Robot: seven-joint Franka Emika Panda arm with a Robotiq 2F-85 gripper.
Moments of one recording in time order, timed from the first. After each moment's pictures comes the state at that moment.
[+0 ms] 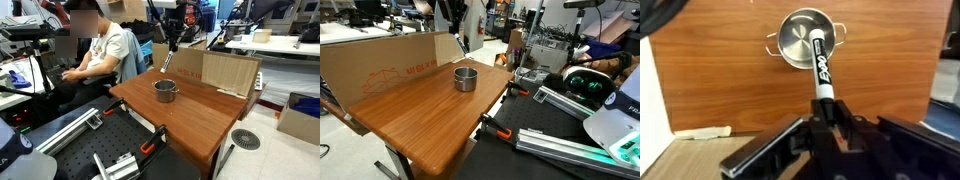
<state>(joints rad) -0.03 0.19 0.01 -2.05 0.11 2.20 -0.13</state>
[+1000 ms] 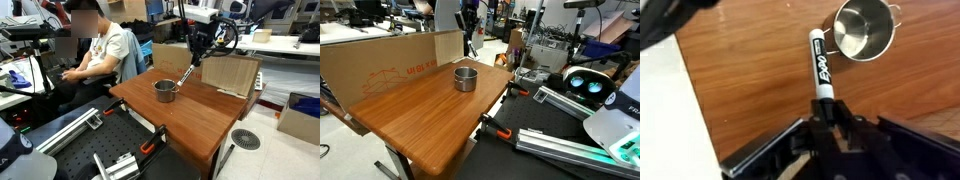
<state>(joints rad) -0.15 0.39 -0.06 -1.87 0.18 2.10 -0.16</state>
